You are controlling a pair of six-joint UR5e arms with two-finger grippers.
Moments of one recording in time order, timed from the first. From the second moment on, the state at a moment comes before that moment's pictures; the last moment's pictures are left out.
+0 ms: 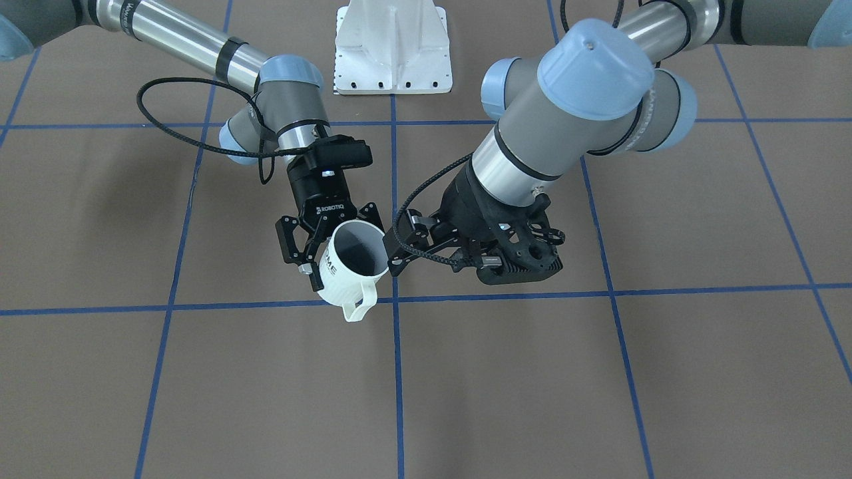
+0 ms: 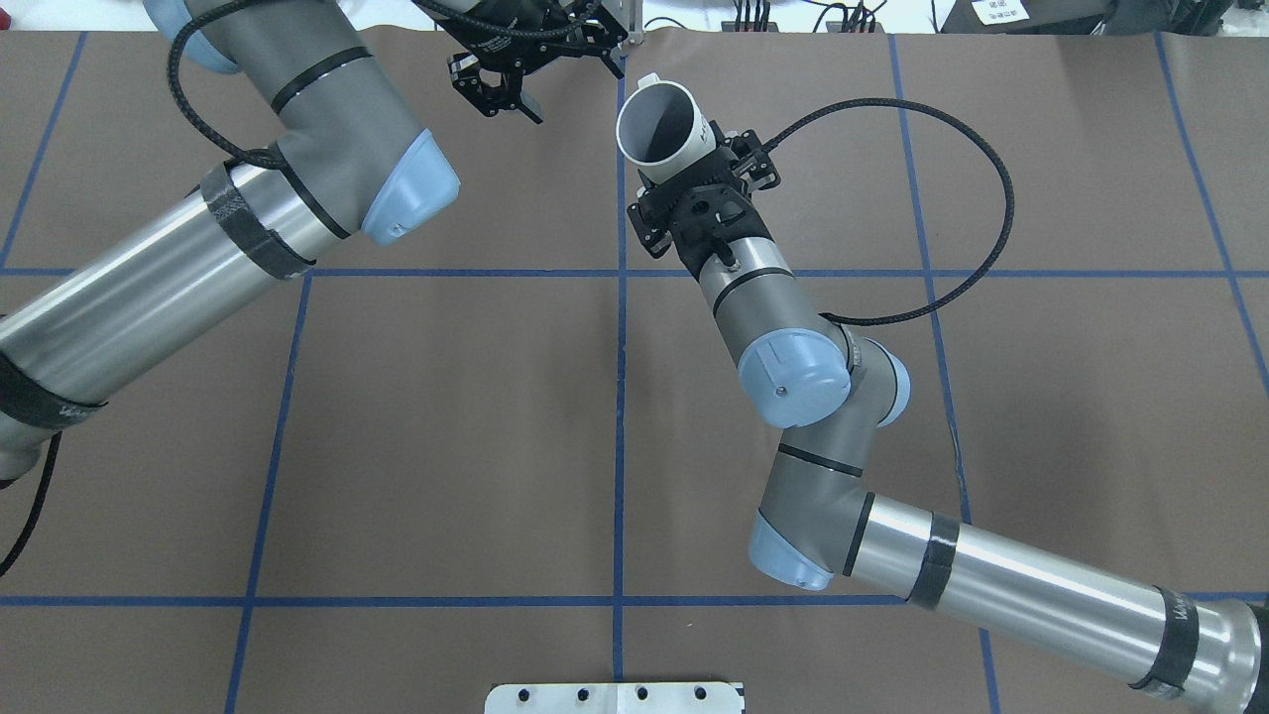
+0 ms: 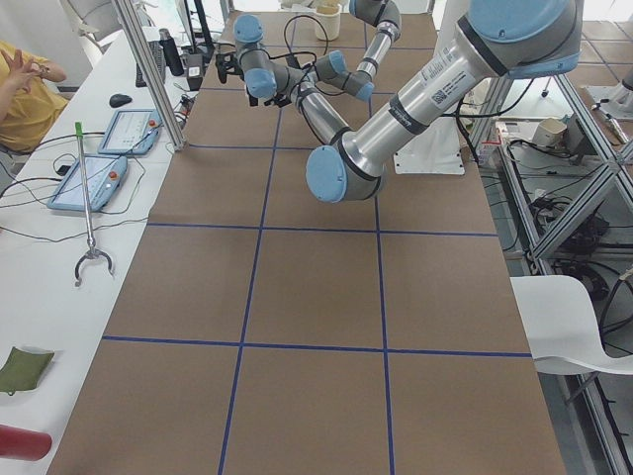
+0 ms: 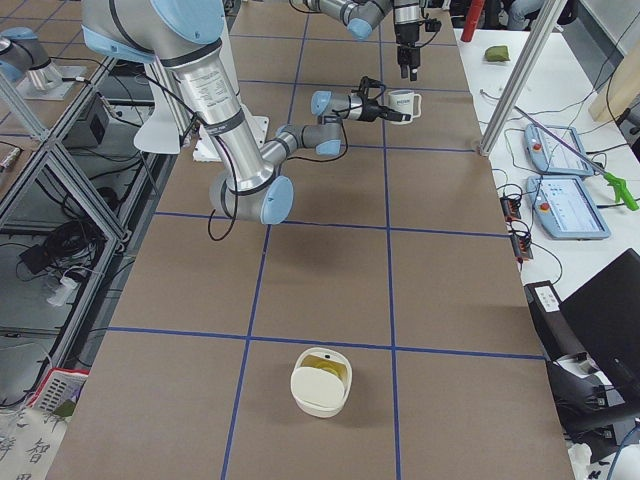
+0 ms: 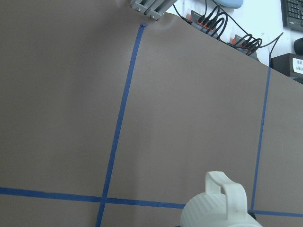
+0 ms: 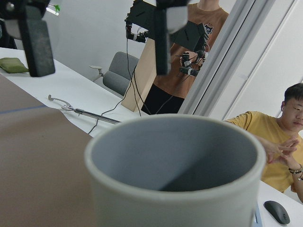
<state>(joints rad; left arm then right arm) -0.89 -2.51 -1.37 -1.99 -2.21 -1.45 0.46 -0.91 1.38 -0.52 0.83 0.33</state>
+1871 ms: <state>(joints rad) -0.84 -2.51 -1.37 -2.03 -2.20 -1.45 0.46 -0.87 1.39 -0.63 0.82 0.37</state>
